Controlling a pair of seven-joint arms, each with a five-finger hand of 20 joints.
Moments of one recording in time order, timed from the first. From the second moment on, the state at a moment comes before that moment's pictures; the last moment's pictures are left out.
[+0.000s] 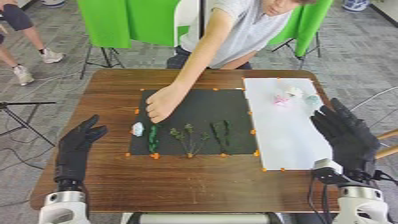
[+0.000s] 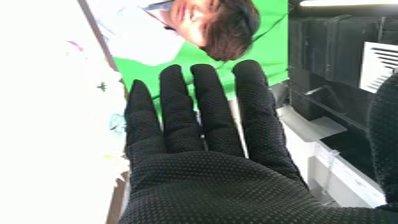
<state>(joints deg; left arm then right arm) 125.1 -71.8 -97.4 -115.3 60.2 10.5 16.5 -122.3 -82.2 106.8 -116.6 -59.4 -4.1 -13.8</state>
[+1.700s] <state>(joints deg) 125.8 -71.6 -98.1 -115.9 60.2 10.8 16.3 -103.4 -51.6 99.9 -109.5 -130.6 -9.1 19.4</state>
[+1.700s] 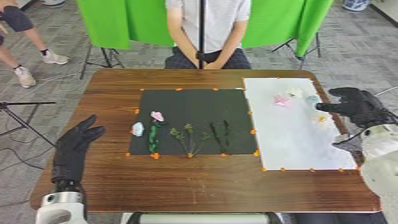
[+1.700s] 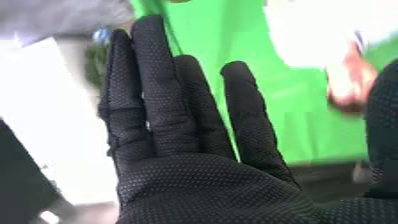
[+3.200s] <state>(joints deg) 126.3 -71.6 -98.4 -116.2 60.0 11.4 16.3 -92.4 -46.2 83.1 -96.2 -135.5 -2.7 22.8</state>
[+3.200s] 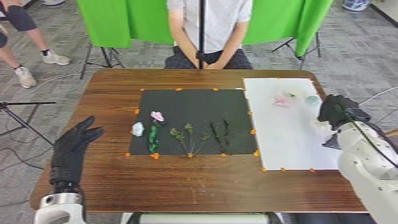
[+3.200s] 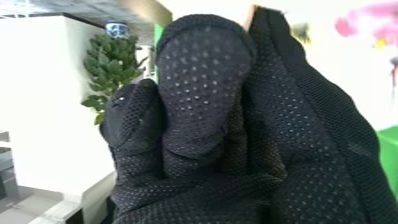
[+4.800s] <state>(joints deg) 124.0 -70.8 -97.0 -114.9 60.0 11.1 15.0 -57.6 -69.9 36.4 -92.2 -132.1 -11.1 13.3</state>
